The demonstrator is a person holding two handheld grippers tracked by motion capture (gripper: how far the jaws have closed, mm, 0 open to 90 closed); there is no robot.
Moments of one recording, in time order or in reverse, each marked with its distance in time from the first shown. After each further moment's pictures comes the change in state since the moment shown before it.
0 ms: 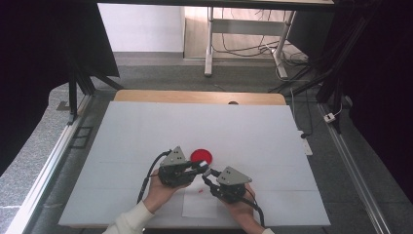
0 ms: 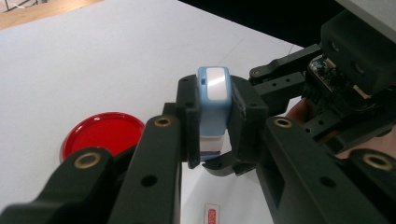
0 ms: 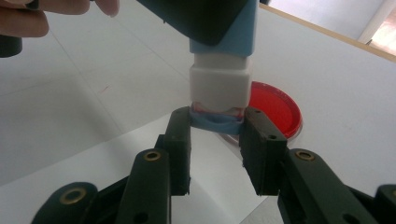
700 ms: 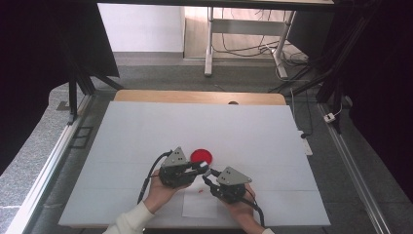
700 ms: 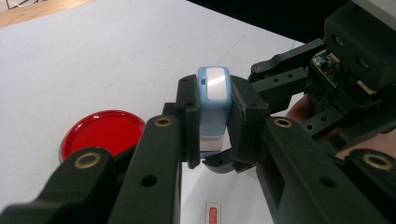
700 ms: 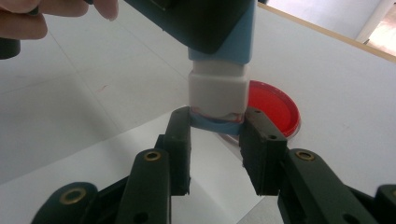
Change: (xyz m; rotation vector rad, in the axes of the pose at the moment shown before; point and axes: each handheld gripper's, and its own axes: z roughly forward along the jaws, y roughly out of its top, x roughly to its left) left arm -0.001 -0.001 0.002 0.008 0.009 0.007; right arm 0.001 0.000 0.000 0.004 -0.007 -0.003
